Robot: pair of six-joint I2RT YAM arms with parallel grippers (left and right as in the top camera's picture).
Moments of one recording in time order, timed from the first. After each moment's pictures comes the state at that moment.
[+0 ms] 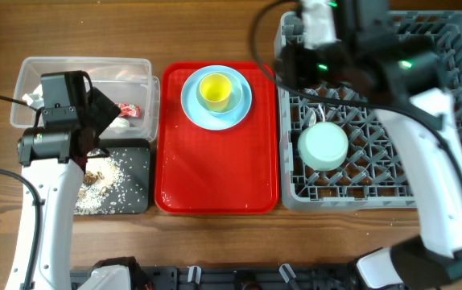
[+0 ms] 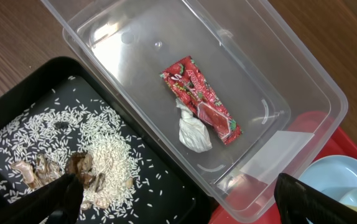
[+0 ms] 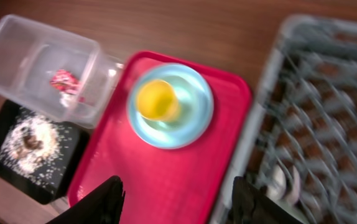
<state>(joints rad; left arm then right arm) 0.09 1.28 1.12 -0.85 -0.25 -0.70 0.41 1.67 1.98 -1.19 -0.19 0.11</state>
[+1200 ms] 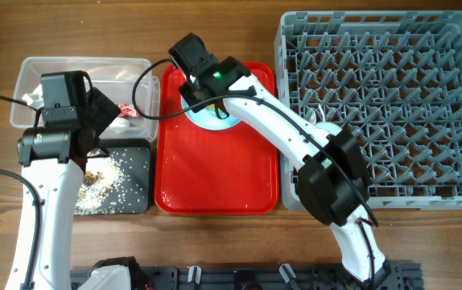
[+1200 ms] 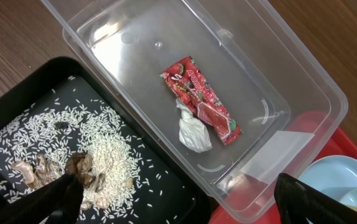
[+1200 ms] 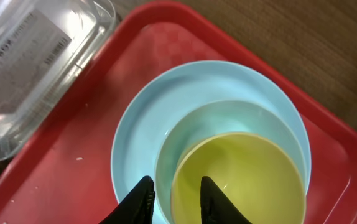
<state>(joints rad) 0.09 1.28 1.12 -0.85 -0.25 -0.70 0.73 2.23 1.98 -0.82 0.14 0.05</state>
